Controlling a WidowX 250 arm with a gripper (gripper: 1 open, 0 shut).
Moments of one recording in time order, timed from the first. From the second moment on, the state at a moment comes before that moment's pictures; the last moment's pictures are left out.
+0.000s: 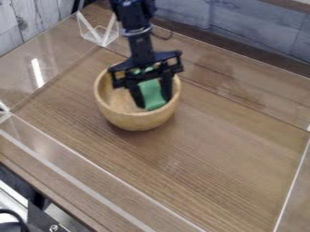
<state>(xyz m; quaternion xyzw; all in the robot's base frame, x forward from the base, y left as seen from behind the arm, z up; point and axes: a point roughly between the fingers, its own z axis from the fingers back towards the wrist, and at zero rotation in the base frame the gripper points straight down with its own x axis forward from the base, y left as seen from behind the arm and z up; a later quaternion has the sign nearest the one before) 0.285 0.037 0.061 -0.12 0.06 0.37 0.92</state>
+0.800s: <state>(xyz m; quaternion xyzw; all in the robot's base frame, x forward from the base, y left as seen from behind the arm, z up) 0.295 0.032 0.091 -0.12 0.06 0.38 0.91</state>
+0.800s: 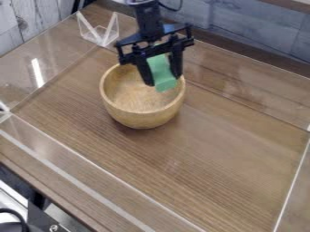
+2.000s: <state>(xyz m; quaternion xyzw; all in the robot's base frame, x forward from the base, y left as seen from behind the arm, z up) 0.321 -0.031 0.090 -0.10 0.03 0.29 0.95</state>
